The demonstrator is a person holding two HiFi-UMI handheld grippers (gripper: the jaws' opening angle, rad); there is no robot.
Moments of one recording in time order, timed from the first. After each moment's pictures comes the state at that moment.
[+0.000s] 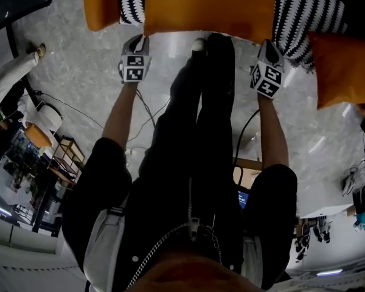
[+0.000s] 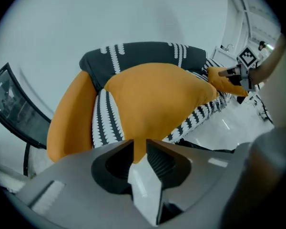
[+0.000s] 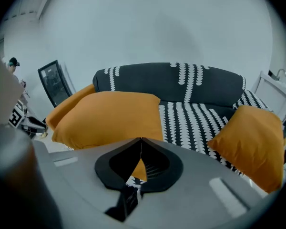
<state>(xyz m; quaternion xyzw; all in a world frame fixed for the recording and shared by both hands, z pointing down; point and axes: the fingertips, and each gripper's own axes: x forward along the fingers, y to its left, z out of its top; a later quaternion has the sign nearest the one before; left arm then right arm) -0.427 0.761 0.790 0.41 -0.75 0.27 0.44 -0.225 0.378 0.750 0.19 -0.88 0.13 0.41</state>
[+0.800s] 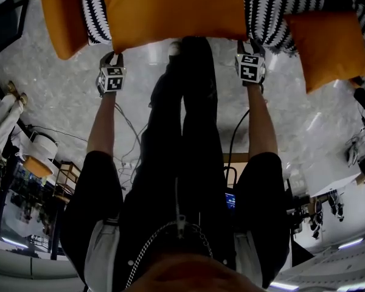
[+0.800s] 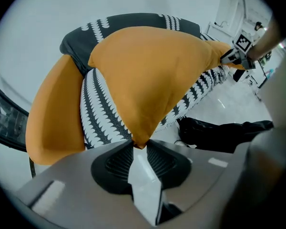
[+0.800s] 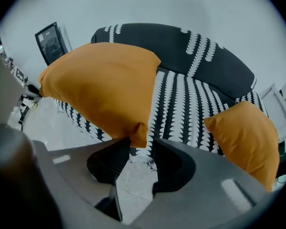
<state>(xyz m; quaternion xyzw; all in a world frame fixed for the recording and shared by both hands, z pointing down) -0.428 0.792 0.896 0.42 -0.67 0.36 0.49 -0.164 0.359 0.862 0.15 -0.80 0.08 0.57</state>
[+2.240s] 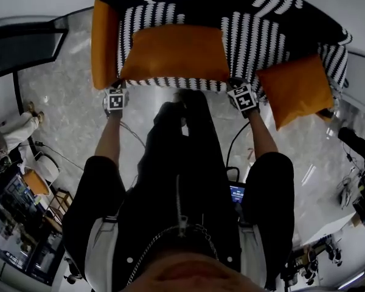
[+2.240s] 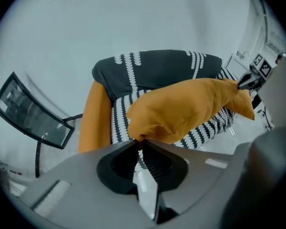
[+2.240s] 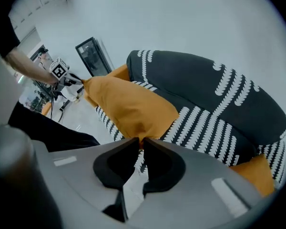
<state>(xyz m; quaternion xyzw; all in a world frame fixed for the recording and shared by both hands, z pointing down) -0.529 0.707 0.678 0.35 -0.75 0.28 0.49 -0.252 0.321 0.666 -0.08 -0.82 0.07 0.56</state>
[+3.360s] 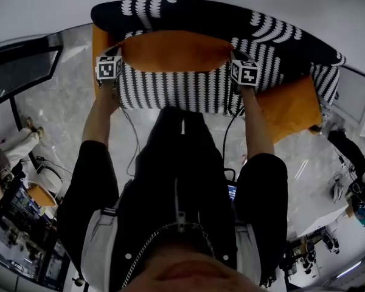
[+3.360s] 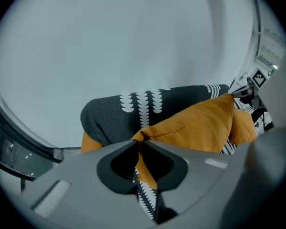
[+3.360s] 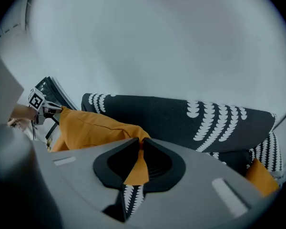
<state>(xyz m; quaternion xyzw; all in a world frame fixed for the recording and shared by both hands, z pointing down) -0.825 0.502 0.636 0.42 -0.77 0.22 0.43 -0.529 0.135 0.610 0.12 -0.86 0.16 0.46</state>
